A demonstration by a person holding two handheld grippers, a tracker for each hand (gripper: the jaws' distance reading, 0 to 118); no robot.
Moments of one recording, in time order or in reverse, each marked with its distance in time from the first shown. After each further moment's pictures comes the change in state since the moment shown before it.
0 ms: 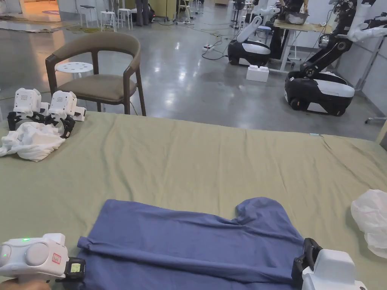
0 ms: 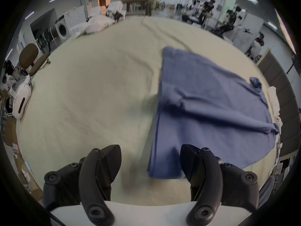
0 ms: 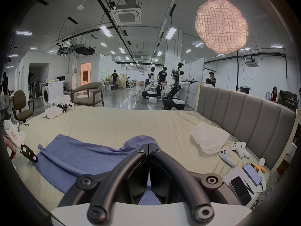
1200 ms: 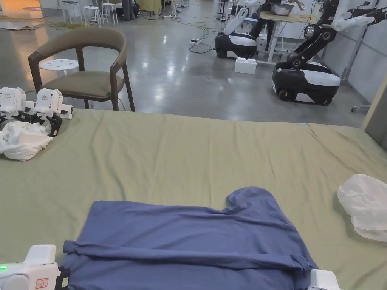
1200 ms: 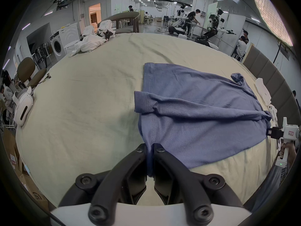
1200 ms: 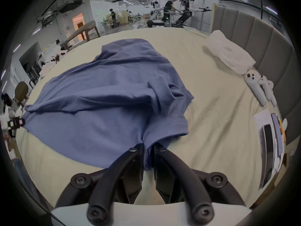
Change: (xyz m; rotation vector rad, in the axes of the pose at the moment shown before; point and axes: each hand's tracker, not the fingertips) left arm 0.009 -0.056 0.045 0.220 -0.078 -0.098; right arm 0.083 -0.119 -0.093 -0.719 0.165 -0.069
